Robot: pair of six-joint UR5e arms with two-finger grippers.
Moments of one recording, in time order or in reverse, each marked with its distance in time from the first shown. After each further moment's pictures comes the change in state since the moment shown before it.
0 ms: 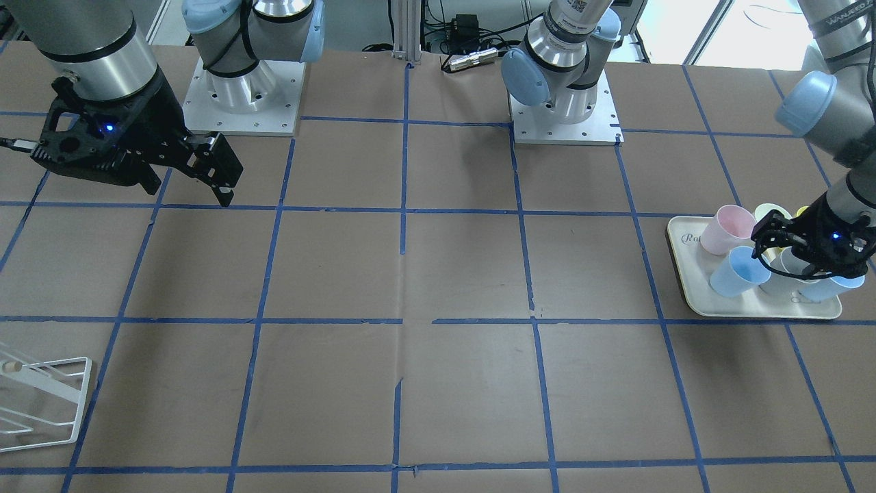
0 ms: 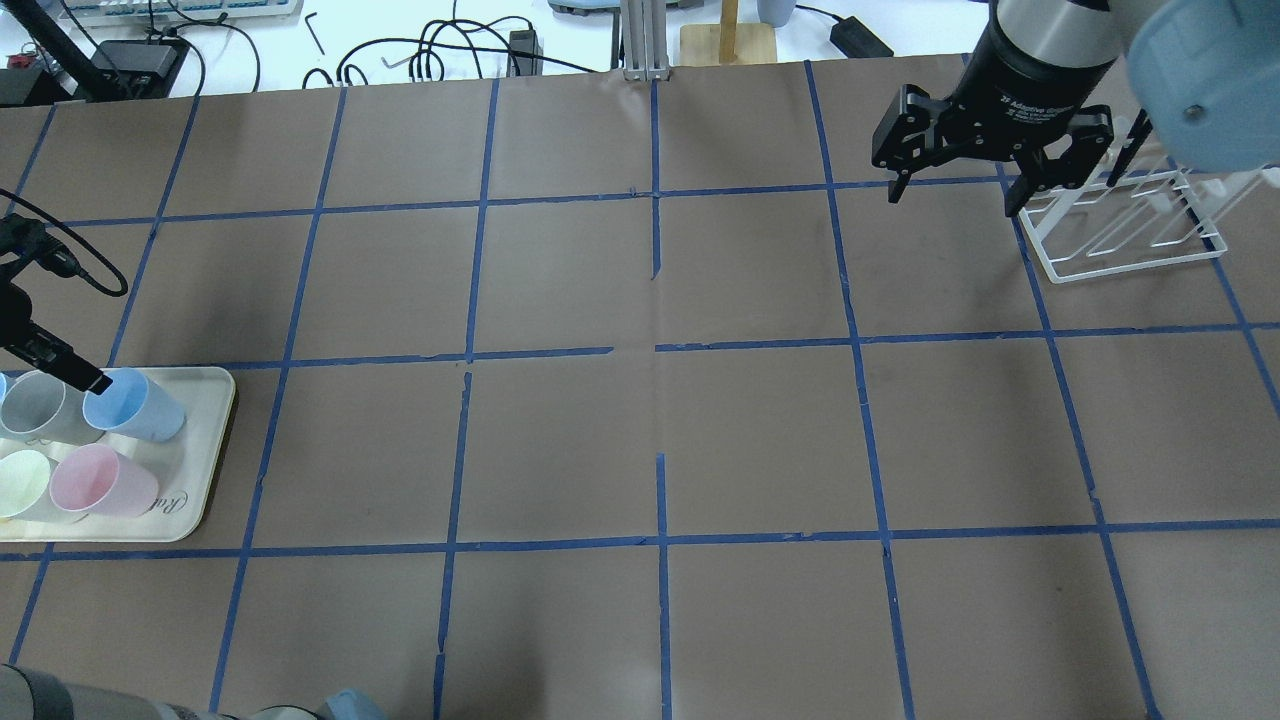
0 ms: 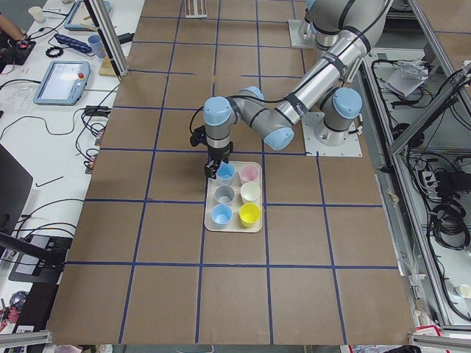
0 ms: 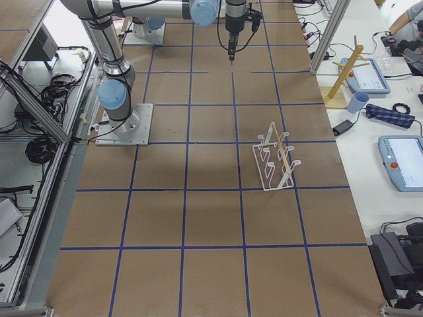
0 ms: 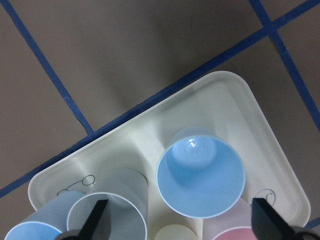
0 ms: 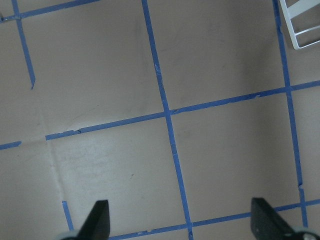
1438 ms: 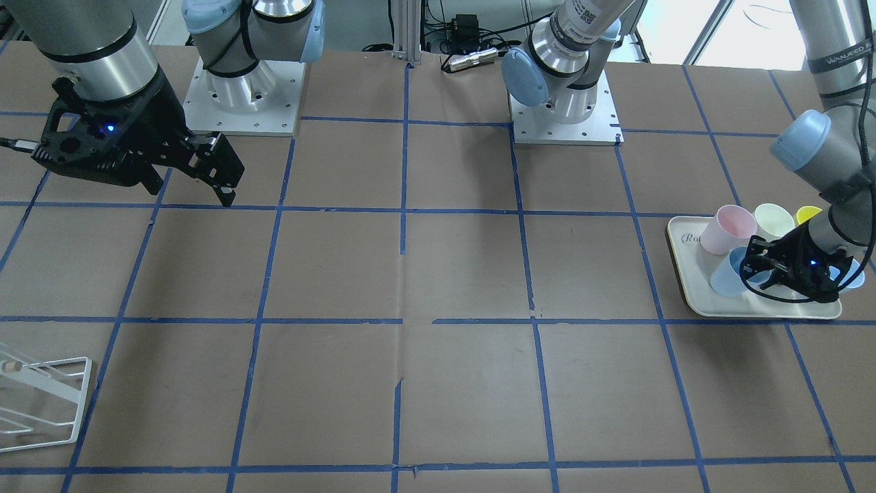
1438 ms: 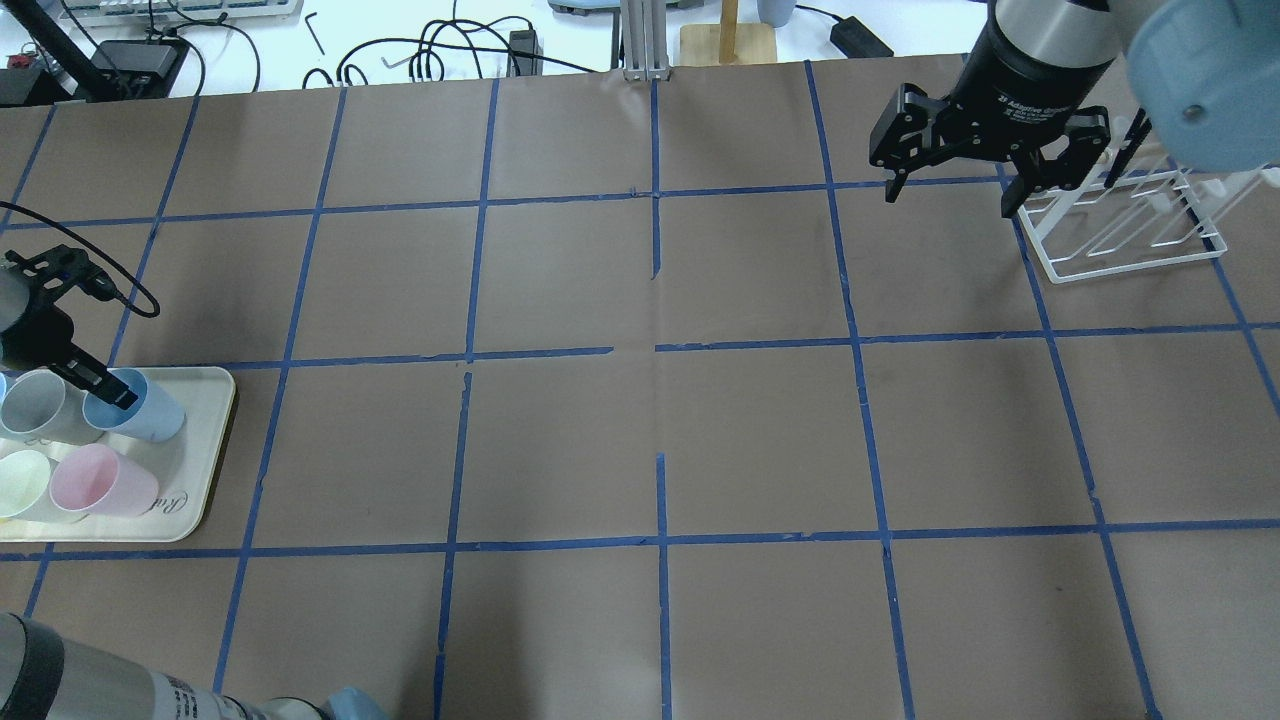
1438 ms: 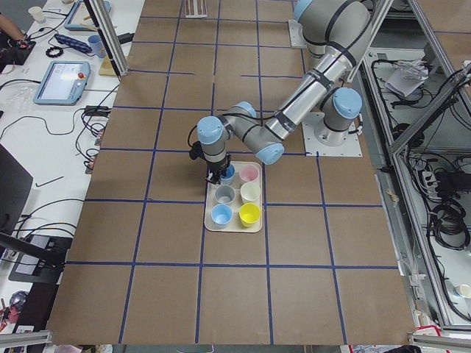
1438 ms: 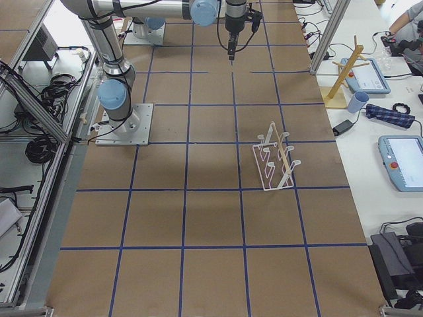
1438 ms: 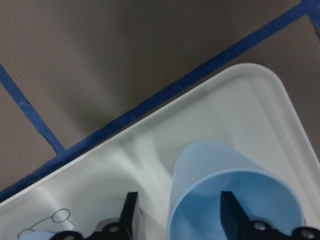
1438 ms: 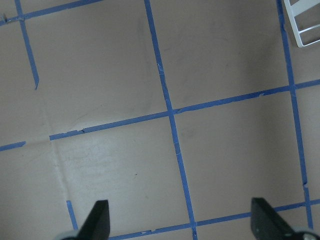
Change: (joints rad) left arm 0.000 -0.115 0.013 -0.006 0.009 -0.001; right arm 0.000 0.000 0.000 0.000 0.007 0.007
